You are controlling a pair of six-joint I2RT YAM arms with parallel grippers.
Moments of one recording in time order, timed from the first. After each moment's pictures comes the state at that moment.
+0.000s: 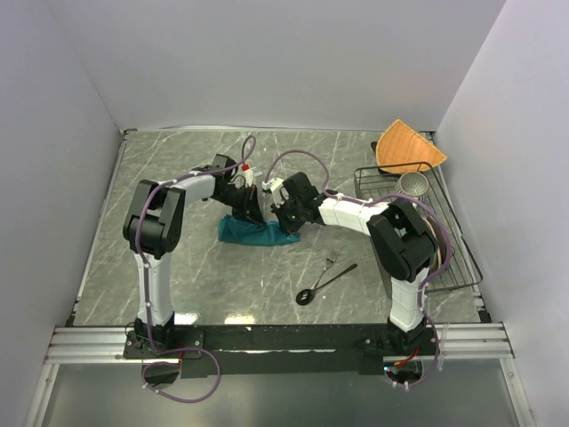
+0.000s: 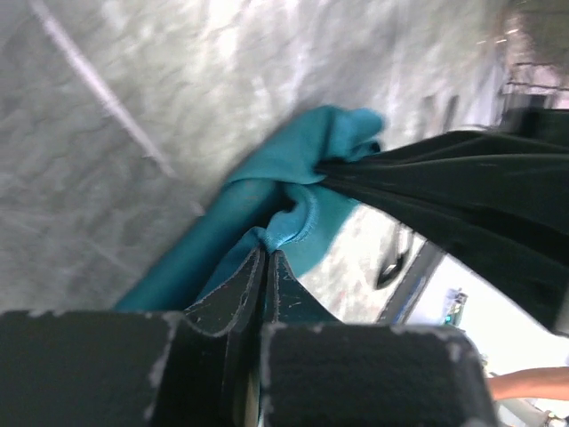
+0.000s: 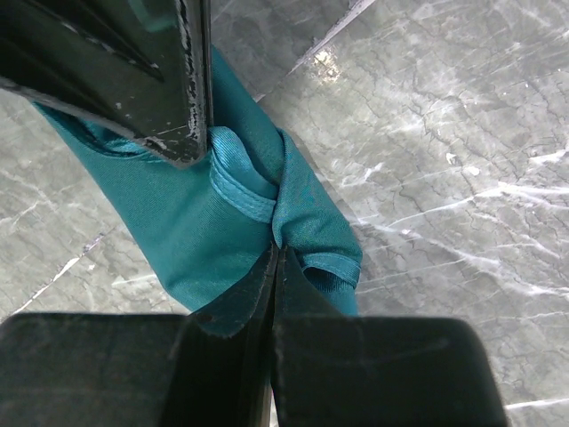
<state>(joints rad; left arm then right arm) -0.30 2.09 1.40 -0.50 0.86 -0.14 0.66 1.92 1.23 -0.24 -0.23 -0.13</state>
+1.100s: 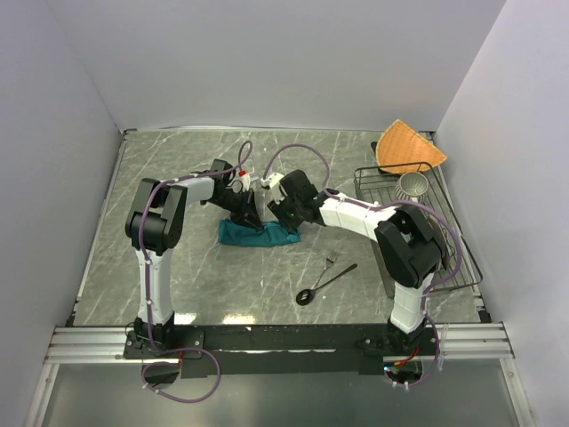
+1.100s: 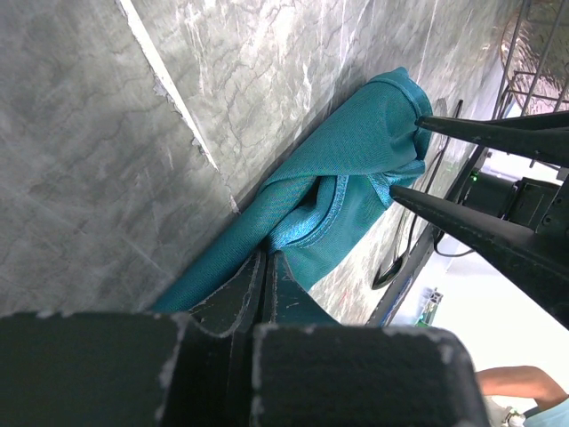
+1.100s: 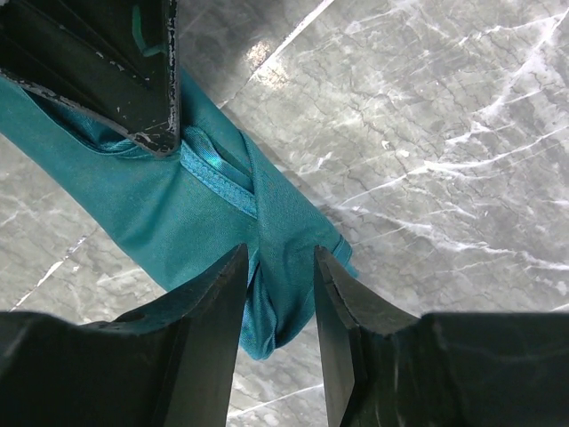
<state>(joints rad) -0.28 2.14 1.38 -0.49 0.88 -0.17 0.69 1.86 1.24 -0.28 -0.07 -0.13</state>
